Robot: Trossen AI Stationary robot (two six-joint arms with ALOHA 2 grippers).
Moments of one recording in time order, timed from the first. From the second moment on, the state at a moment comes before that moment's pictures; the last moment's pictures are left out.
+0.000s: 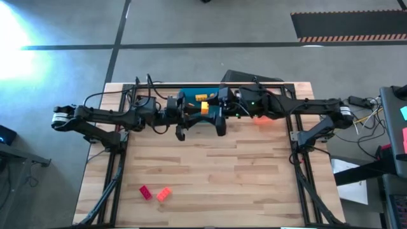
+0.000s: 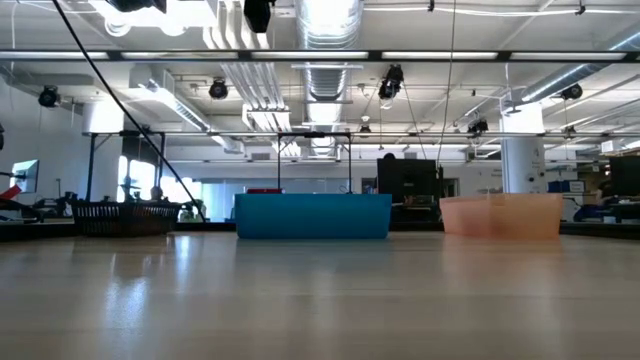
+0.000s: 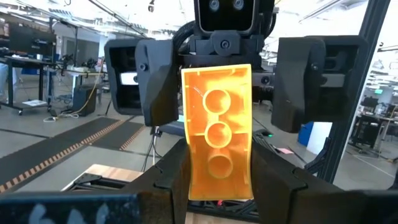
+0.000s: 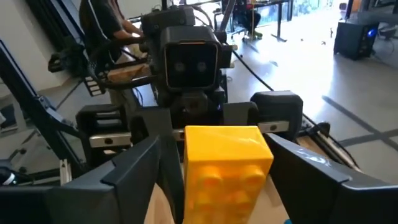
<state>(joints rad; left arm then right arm) 0.06 1.24 0.86 0.62 0.01 -0.18 -0.04 1.51 1.50 -0.14 0.00 0.17</state>
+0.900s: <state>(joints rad) 0.07 1.24 0.86 0.44 -0.09 -0.34 -0.16 1.51 1.50 -0.20 -0.08 0.09</state>
